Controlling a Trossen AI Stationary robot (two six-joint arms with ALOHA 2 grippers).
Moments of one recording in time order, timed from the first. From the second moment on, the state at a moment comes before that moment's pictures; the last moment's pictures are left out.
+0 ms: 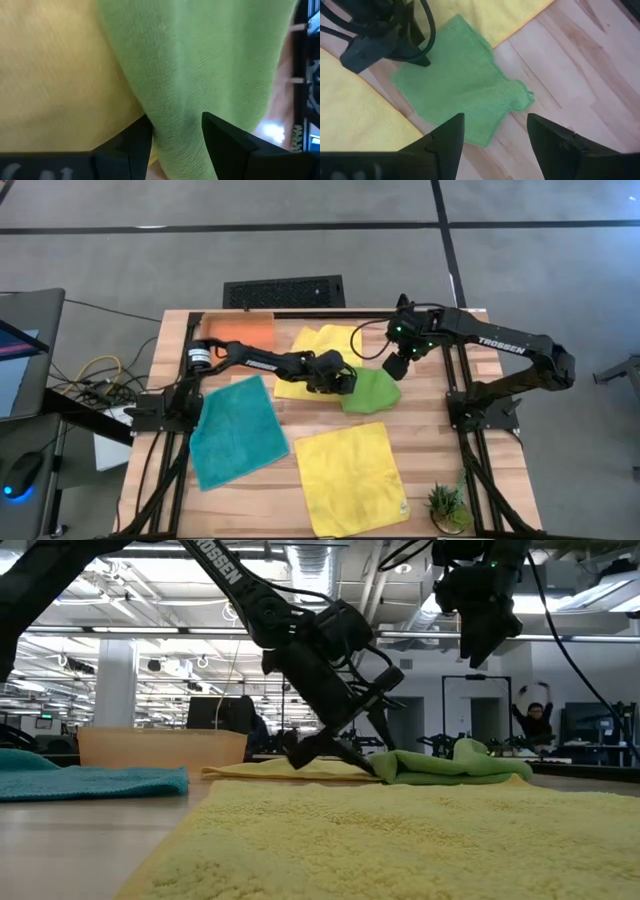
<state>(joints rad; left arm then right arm) 0.19 2.13 1.35 -0.03 0.15 -1.15 -0.38 1.28 1.17 -1.11 -0.03 0.26</state>
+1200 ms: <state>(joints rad) 0.18 1.95 1.34 -0.13 0.11 -0.89 -0.38 1.28 1.17 -1.13 -0.03 0.26</state>
